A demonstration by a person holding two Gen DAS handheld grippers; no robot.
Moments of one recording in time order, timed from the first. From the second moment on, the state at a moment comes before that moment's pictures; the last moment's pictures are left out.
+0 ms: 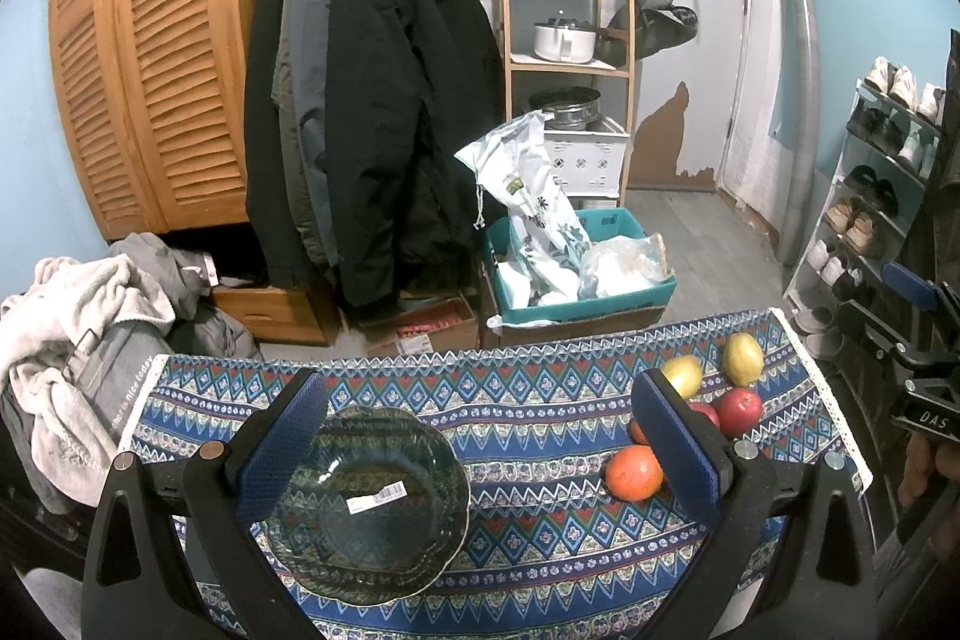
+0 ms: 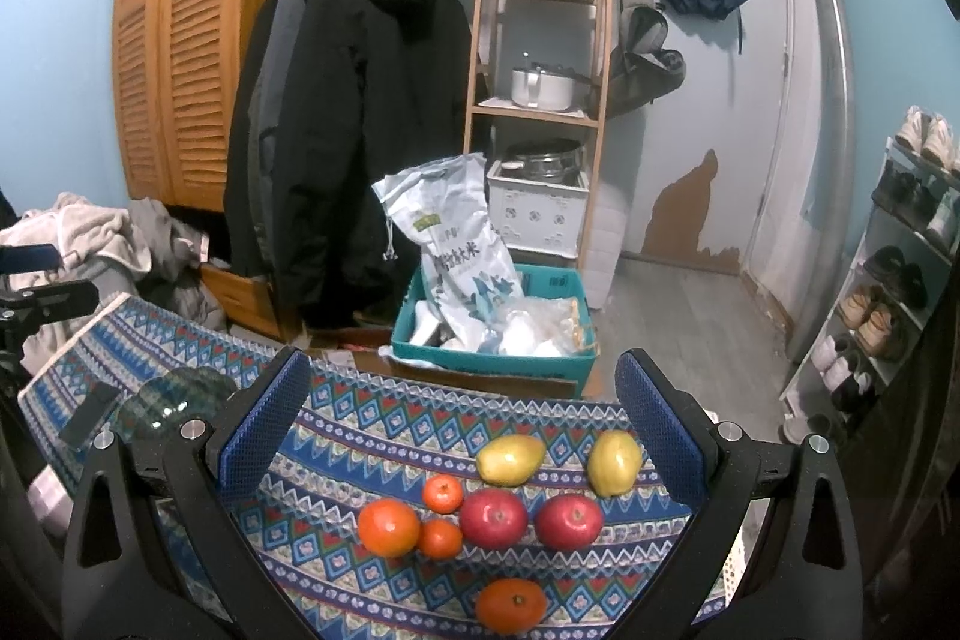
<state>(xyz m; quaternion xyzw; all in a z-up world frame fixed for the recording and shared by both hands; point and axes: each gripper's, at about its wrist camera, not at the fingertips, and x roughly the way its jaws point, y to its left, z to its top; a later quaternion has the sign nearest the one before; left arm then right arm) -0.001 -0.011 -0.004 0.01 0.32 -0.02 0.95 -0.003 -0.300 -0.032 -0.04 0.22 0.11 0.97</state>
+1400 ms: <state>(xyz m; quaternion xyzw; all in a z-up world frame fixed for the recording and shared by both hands) 0.039 -0.087 -0.113 0.08 0.45 -0.11 0.88 0.036 -0.350 -0.100 -0.02 0.37 0.08 0.92</state>
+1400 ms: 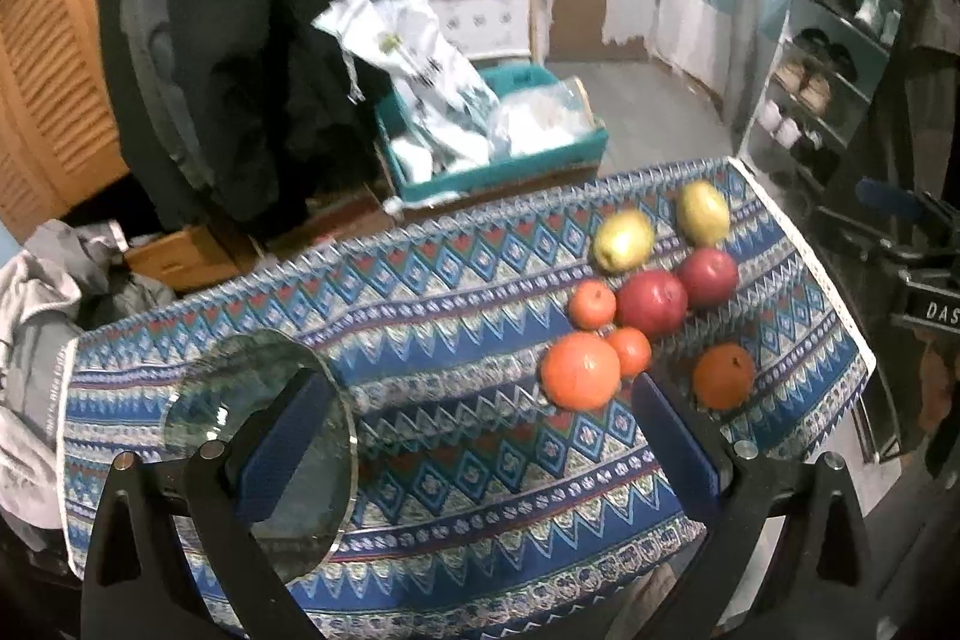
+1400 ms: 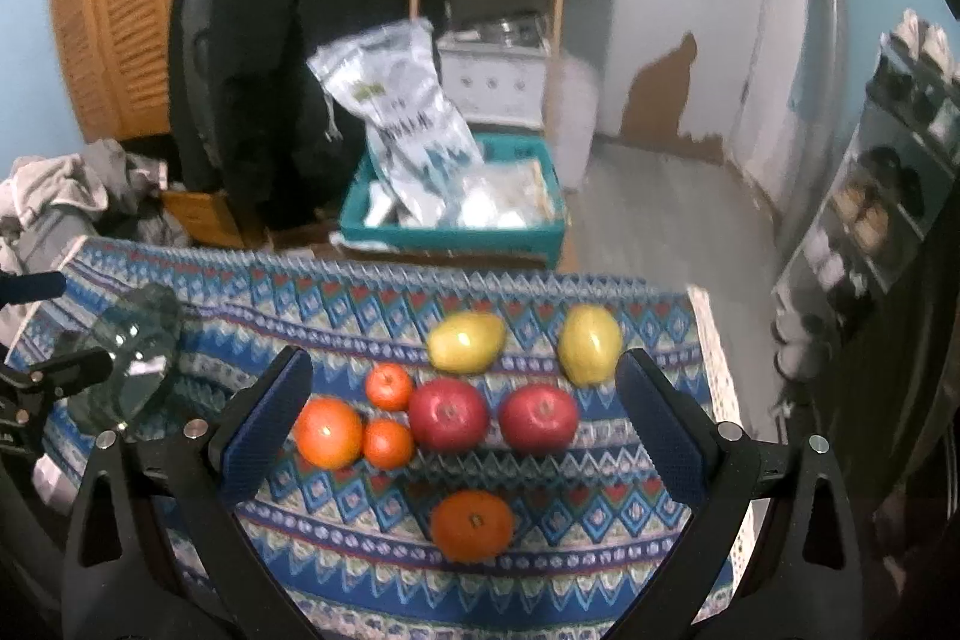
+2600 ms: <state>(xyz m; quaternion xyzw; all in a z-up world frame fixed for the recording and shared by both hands) 0.095 -0.145 -0.256 0.10 0.59 -0.15 0.79 0.068 -0.365 -0.280 -0.05 0.59 0.11 0.80</state>
